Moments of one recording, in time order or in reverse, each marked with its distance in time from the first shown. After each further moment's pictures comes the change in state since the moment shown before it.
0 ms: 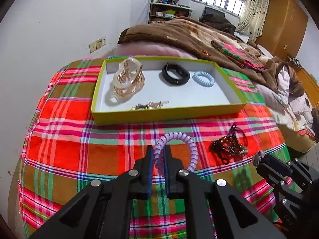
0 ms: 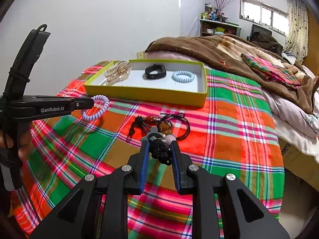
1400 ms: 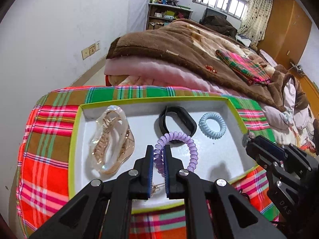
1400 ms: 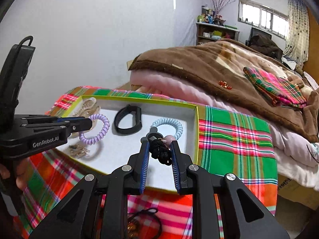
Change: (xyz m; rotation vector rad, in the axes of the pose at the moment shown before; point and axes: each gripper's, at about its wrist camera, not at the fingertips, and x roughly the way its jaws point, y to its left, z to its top) left arm 0.068 -0.007 0.098 -0.005 0.014 -0.013; right arm 0.095 -0.041 0.109 0.000 0.009 -0.029
